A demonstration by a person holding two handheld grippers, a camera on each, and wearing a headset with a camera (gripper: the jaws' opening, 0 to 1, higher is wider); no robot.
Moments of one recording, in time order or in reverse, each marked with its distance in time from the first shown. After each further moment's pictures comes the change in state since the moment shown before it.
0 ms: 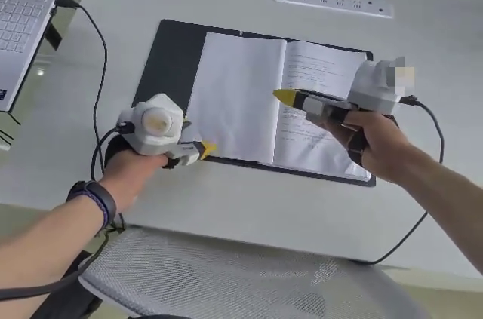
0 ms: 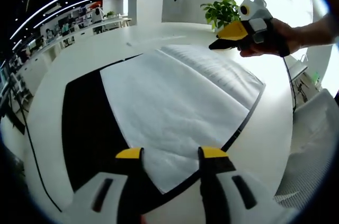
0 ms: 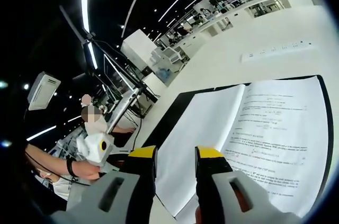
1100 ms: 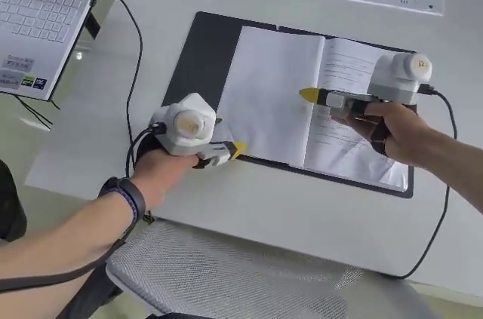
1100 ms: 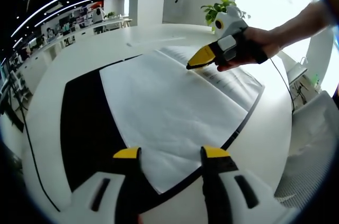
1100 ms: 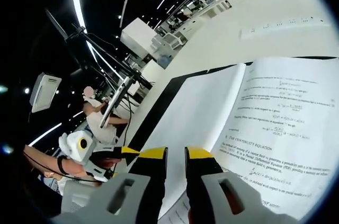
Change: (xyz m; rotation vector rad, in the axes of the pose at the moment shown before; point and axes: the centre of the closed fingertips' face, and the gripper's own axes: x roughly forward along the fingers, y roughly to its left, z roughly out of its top) left arm -0.003 -0.004 0.003 -0.015 -0.009 -0.009; right arm 0.046 -0.038 -0.019 0.048 0.124 0.044
